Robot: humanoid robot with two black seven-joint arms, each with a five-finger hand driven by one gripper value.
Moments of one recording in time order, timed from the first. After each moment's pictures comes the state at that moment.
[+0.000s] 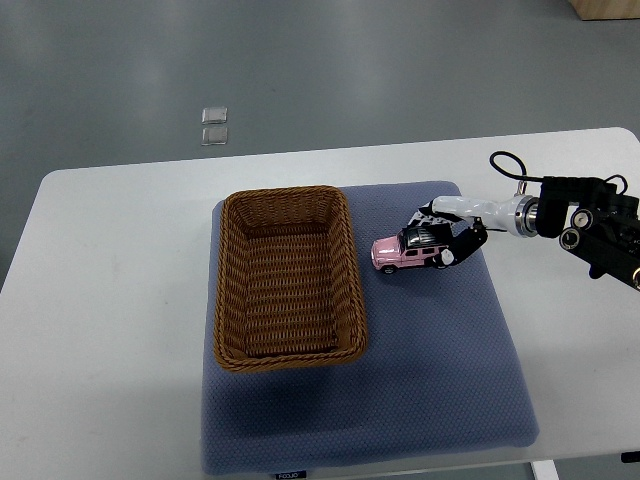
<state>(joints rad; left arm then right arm) 0.00 0.00 -0.08 -0.23 0.12 -0.04 -0.04 0.86 -0.48 0.38 0.92 -1.31 0.33 0.18</state>
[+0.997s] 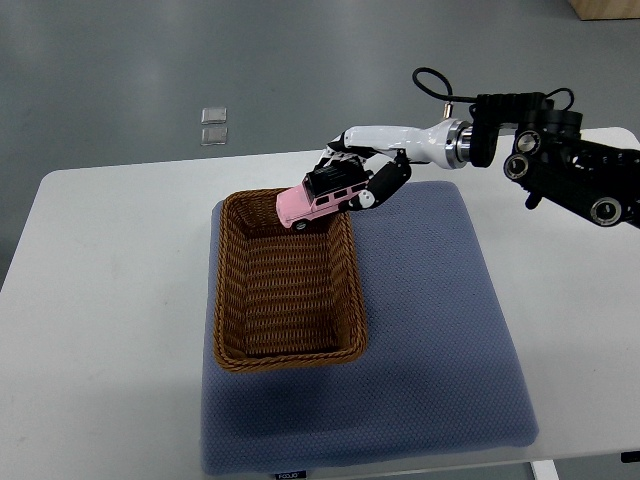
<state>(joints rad) 0.00 0.00 -0.08 -0.24 0.12 -0.04 -0.04 1.11 -0.32 0.34 0.99 -1.22 0.37 0.19</state>
